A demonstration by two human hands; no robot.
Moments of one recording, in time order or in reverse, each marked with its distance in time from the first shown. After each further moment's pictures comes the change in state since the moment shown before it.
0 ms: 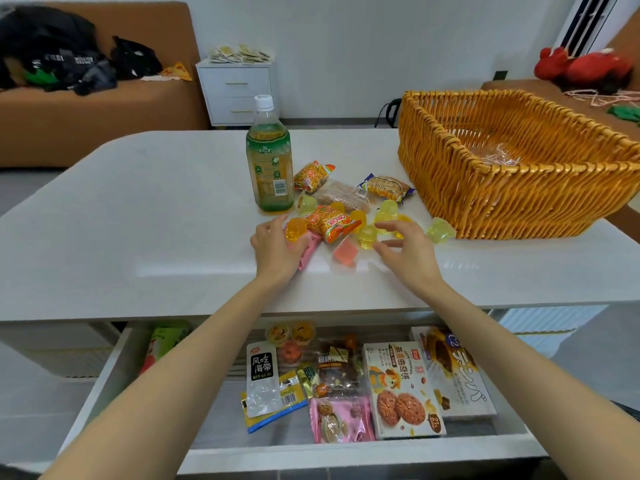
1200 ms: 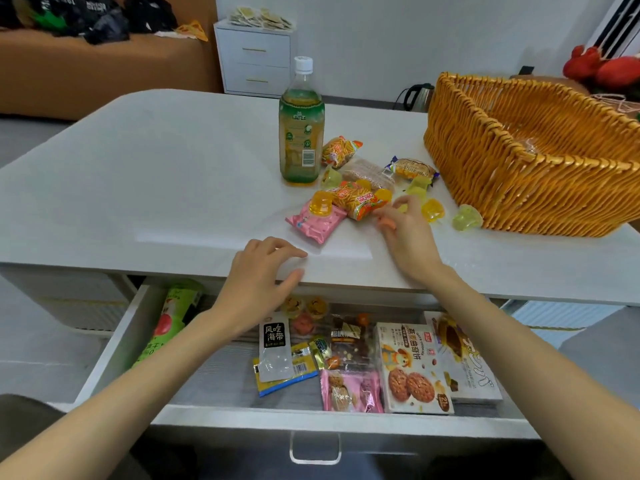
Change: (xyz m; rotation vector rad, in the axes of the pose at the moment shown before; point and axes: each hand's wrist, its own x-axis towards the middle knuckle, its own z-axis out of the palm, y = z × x) left_hand -0.083 -0.062 -0.071 0.279 -0.143 0.458; right_hand 0.003 -0.012 0.029 -0.347 -0.038 -0.268
